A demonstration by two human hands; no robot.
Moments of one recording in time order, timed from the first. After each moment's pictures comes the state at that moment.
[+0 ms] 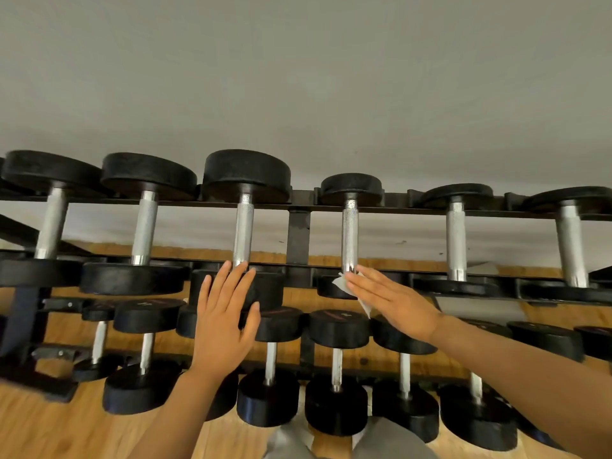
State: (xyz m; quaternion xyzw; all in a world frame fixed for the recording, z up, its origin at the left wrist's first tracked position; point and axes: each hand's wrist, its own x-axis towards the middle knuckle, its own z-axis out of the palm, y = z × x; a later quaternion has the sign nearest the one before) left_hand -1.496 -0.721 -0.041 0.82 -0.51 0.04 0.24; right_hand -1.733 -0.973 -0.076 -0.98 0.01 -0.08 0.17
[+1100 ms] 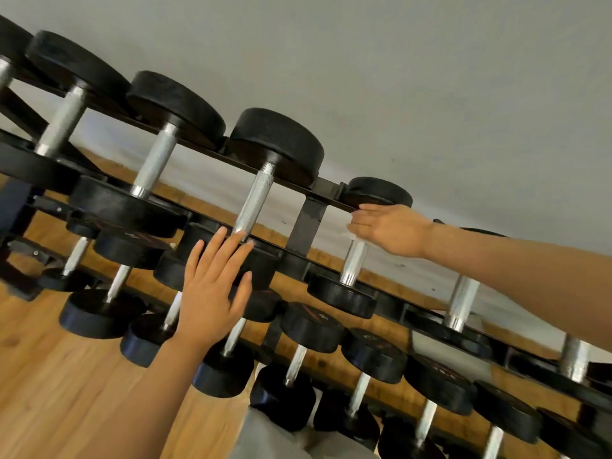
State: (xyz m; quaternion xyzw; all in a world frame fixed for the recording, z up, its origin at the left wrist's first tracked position) left_hand -1.522 -0.739 -0.050 0.86 -0.41 0.11 0.27; right_hand -1.605 -1.086 -0.006 -0.97 -0.20 0.04 -0.09
